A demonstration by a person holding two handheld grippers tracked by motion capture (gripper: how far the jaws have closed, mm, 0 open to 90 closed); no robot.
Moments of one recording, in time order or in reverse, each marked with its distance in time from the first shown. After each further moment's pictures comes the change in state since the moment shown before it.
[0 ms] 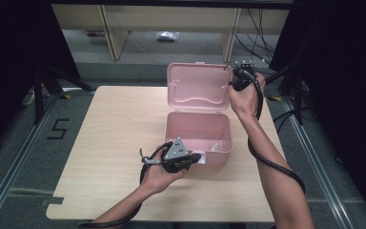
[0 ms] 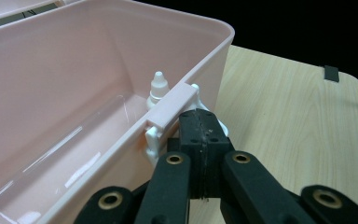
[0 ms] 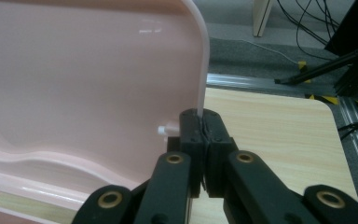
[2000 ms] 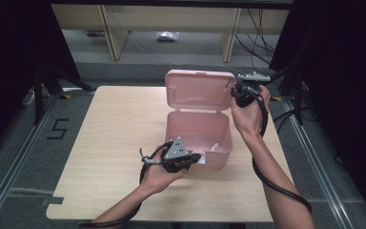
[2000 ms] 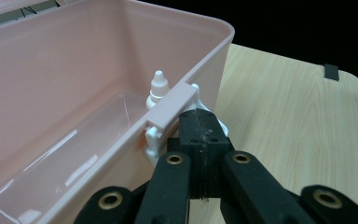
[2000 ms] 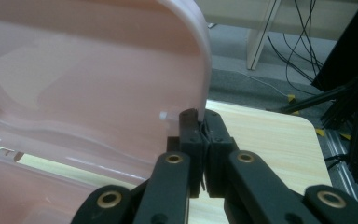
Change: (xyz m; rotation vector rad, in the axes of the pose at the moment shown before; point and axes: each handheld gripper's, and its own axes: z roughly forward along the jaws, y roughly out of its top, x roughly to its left) left arm 0.000 0.001 0.000 0.005 -0.003 0.000; right arm 0.013 -0.038 -0.042 -0.134 -0.020 -0.051
